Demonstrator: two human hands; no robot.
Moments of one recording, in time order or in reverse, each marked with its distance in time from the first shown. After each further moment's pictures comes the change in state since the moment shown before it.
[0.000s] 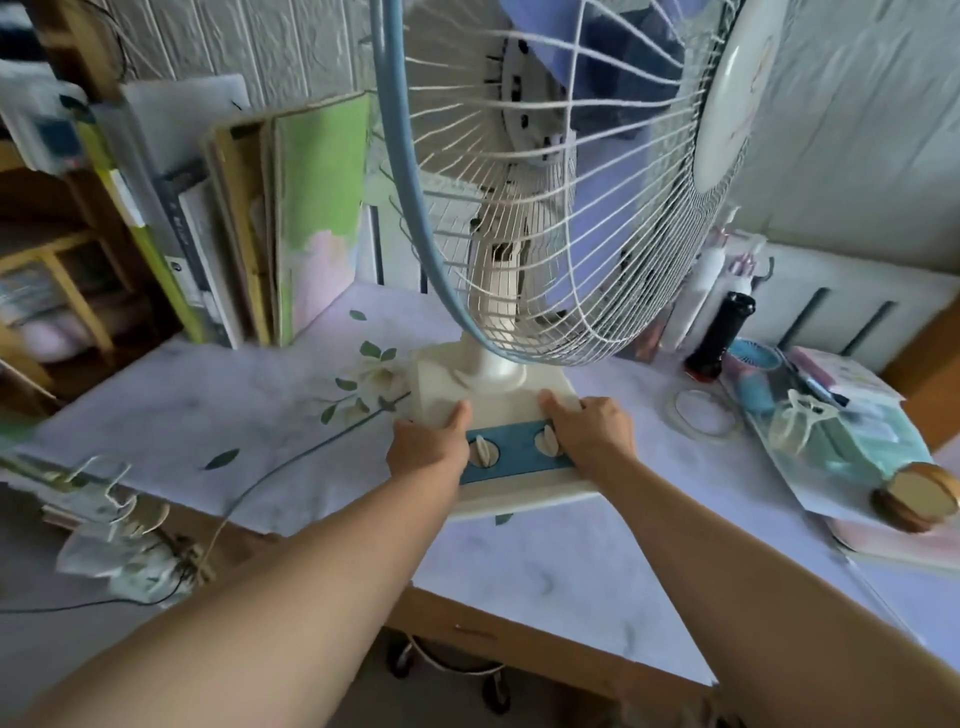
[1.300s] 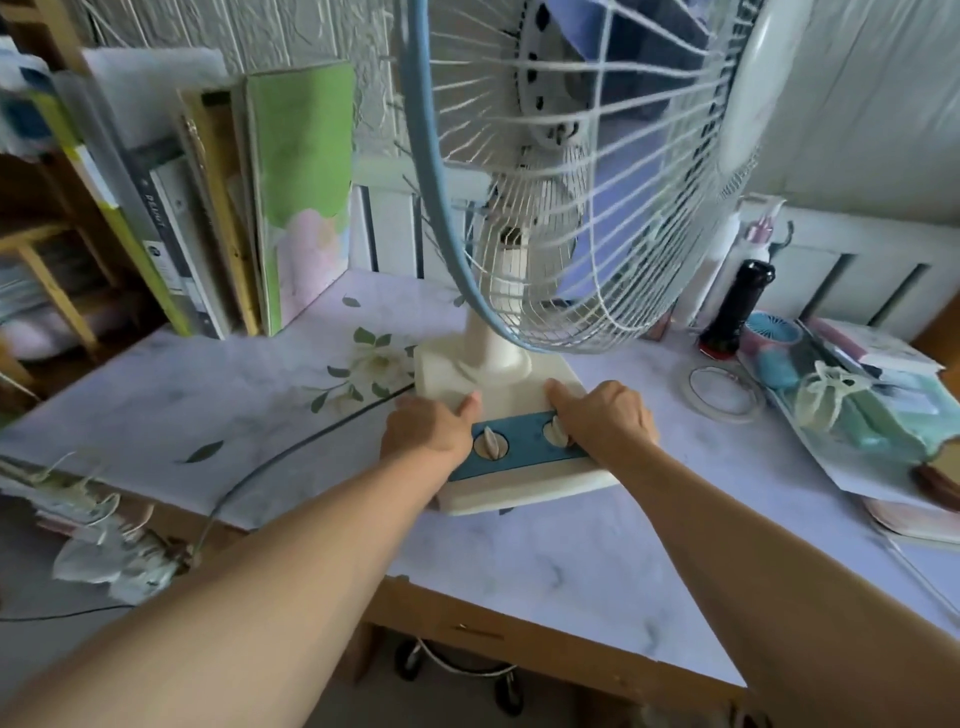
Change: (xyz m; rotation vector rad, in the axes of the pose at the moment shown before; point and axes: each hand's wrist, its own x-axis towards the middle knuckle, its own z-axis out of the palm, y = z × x) left_hand 0.028 -0.008 0.011 0.562 -0.024 0.283; right_hand 0.019 0.013 0.014 -0.219 0.092 0.034
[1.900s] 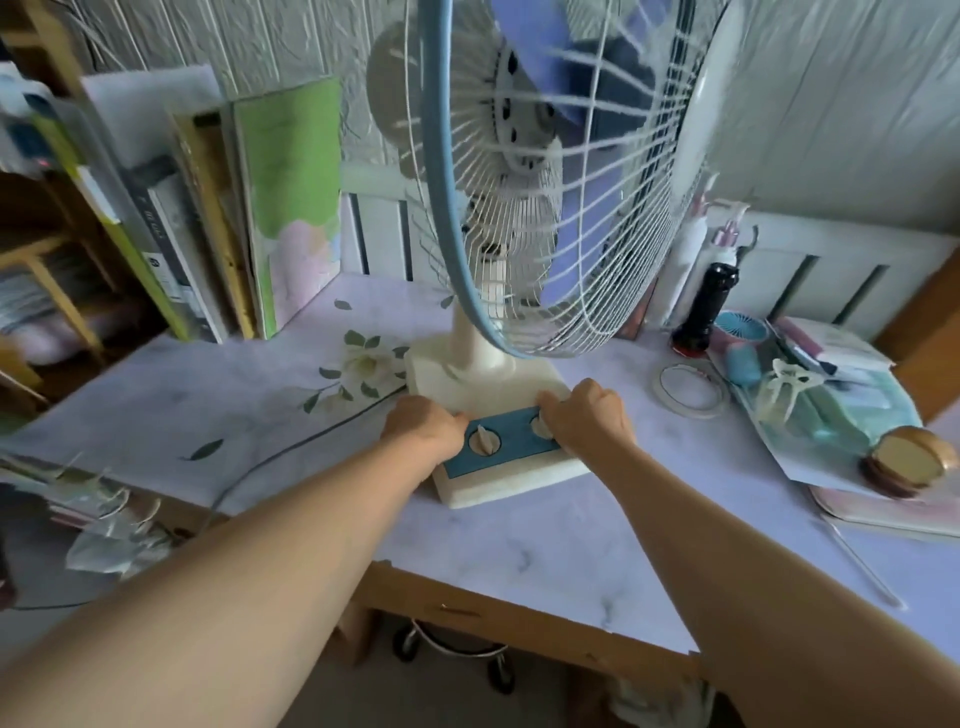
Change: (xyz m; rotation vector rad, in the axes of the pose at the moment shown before) left_hand -0.027 0.019 -0.020 -0.036 -0.138 -0.006; right_hand -0.019 0.007 -0.026 0.053 -0.115 -0.065
